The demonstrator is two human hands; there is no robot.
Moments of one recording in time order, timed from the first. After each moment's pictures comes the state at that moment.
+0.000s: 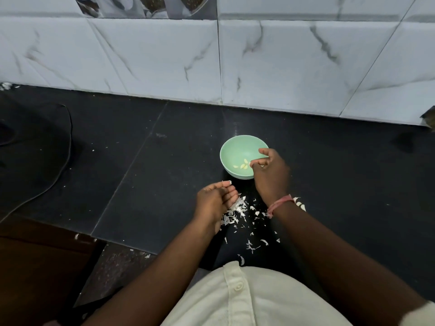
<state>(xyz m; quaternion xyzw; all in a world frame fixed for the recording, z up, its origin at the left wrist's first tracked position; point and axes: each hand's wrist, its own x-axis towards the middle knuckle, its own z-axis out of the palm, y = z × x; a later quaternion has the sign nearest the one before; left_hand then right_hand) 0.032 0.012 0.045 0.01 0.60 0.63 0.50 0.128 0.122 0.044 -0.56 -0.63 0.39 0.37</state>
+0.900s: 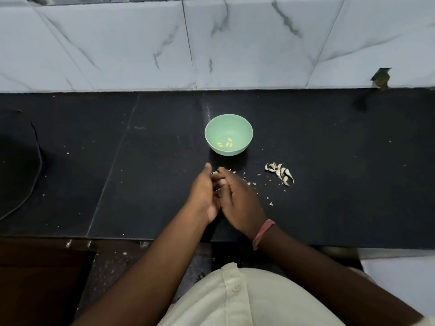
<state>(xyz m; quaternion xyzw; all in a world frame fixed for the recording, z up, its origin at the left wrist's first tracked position) 0.030 -0.023 0.061 -0.02 0.56 0.53 0.64 0.133 -0.016 0.020 -0.44 -0.78 0.32 0.31</state>
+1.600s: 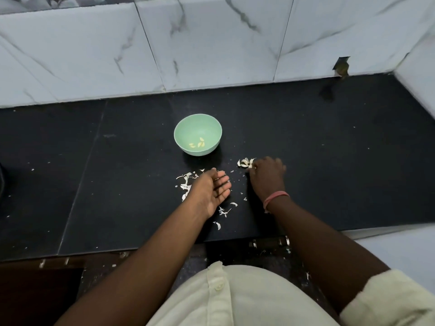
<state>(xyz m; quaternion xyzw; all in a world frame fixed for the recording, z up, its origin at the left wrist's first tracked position) 0.090 0.006 0.051 0.02 0.60 0.45 0.66 0.241 0.073 0.000 -0.68 -0.72 0.10 0.09</state>
